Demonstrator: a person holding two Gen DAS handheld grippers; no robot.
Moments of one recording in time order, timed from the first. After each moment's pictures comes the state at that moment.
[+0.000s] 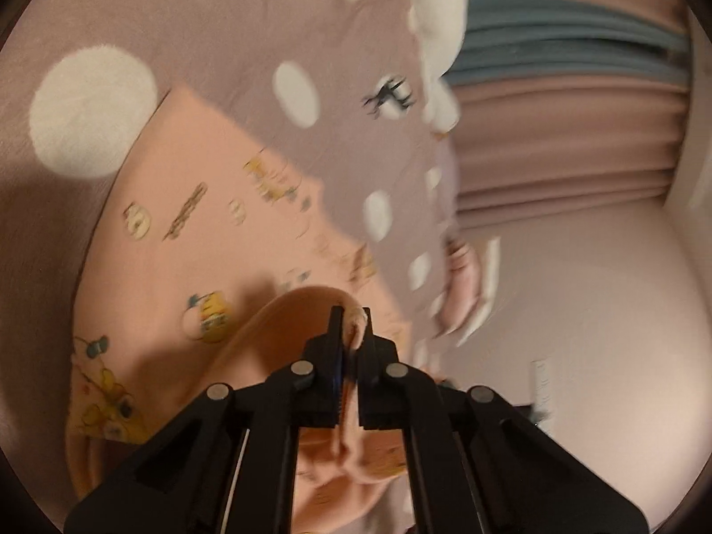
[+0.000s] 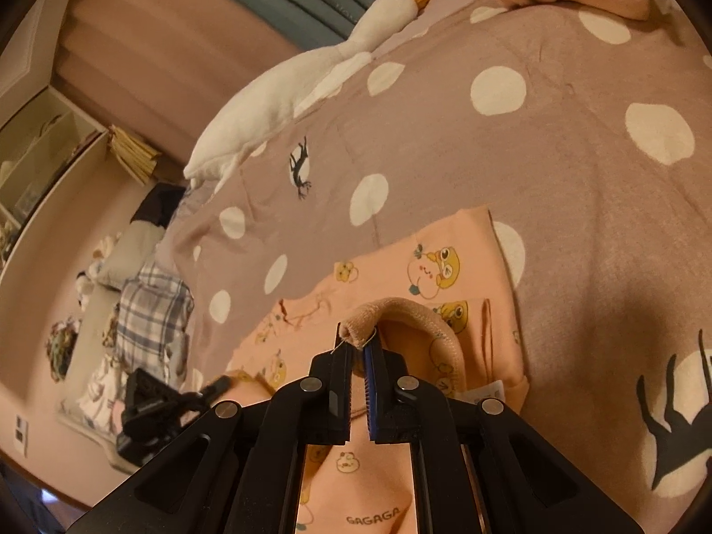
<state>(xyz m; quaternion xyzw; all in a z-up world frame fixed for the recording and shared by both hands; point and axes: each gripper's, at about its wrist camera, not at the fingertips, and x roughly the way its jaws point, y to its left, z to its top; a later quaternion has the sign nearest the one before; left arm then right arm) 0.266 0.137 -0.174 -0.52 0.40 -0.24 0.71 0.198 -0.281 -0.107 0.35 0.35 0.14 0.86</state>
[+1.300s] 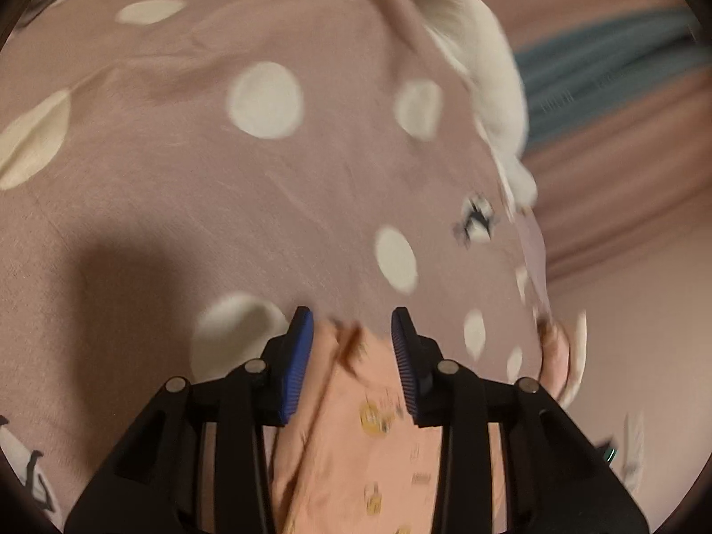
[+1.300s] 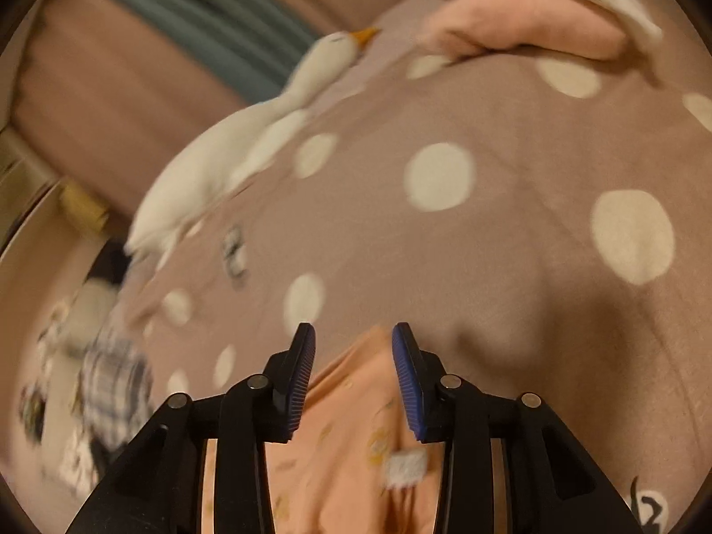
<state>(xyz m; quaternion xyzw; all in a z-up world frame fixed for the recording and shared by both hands) 0.304 0.215 -0.137 -0.40 0.40 -0.08 0.82 0.242 -0.326 -0.090 0.34 0.34 0.08 0.87</state>
